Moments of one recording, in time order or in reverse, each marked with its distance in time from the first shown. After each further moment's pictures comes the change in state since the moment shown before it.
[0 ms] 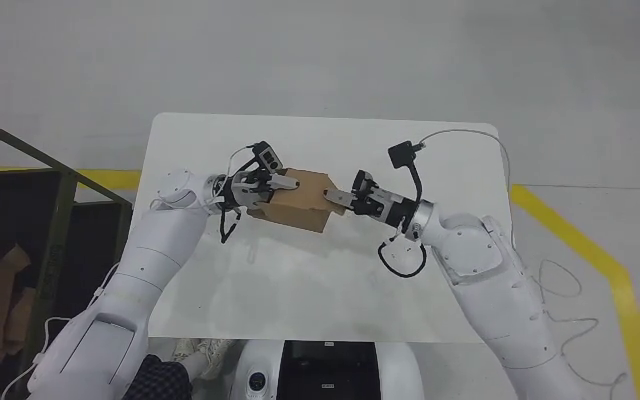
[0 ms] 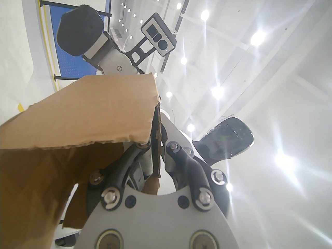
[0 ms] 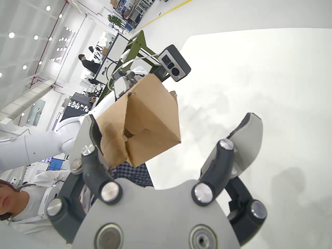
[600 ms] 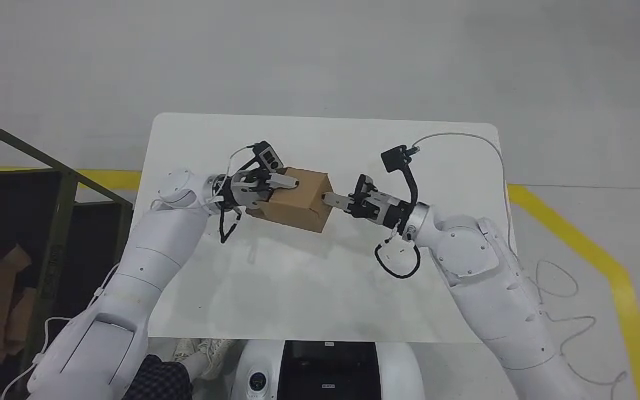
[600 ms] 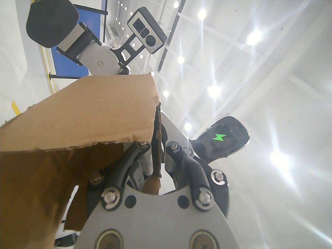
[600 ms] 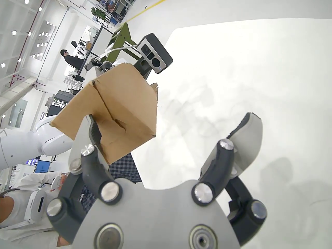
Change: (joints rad) left arm 0.001 0.005 0.008 -0.009 -0.025 0.013 0.000; right arm 0.004 0.003 -0.027 0.009 -0.066 0.030 0.000
